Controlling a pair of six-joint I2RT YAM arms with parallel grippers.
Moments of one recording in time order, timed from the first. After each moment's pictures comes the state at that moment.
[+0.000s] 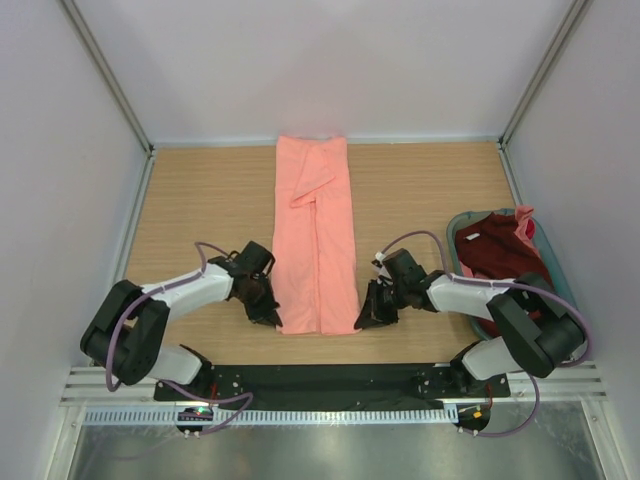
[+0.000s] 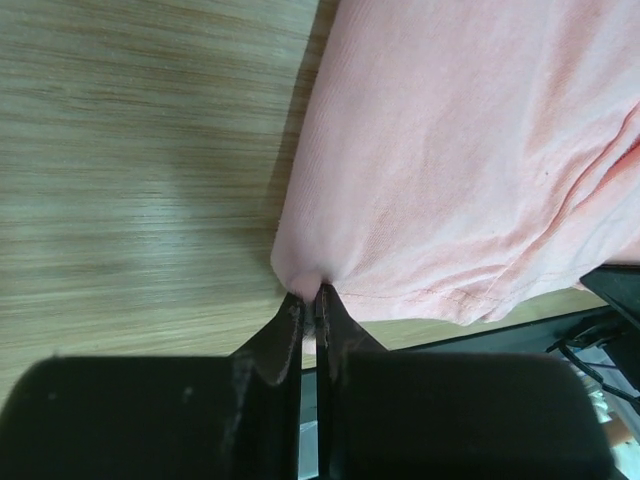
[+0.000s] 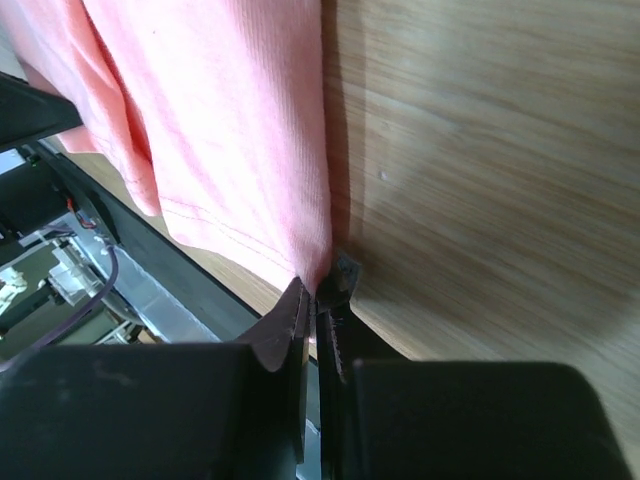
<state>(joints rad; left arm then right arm) -0.54 1.42 0.65 -0.58 0.26 -0.90 0.60 1.44 0.48 -0.10 -0.54 0.78</state>
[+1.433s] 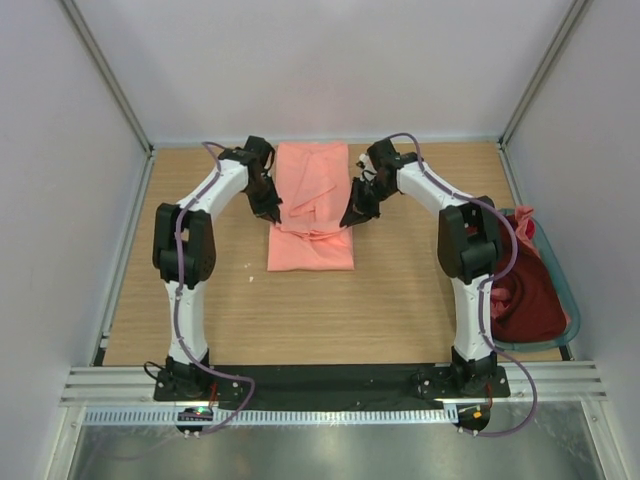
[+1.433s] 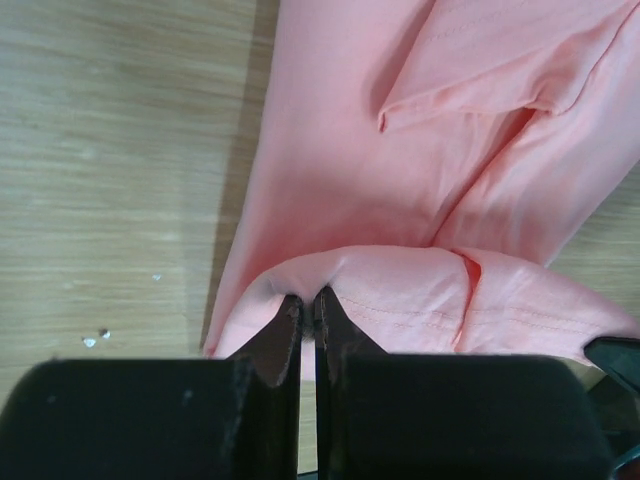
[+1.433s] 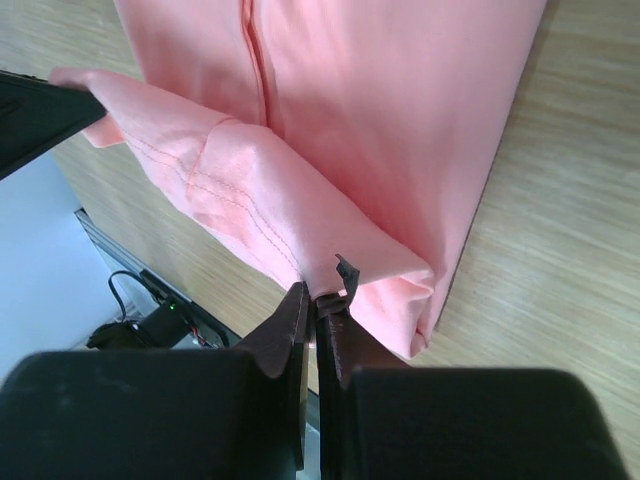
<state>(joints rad) -0.30 2.12 1.80 -0.96 0.14 -0.60 0.36 2.14 1.76 -0.82 -0.56 0.50</state>
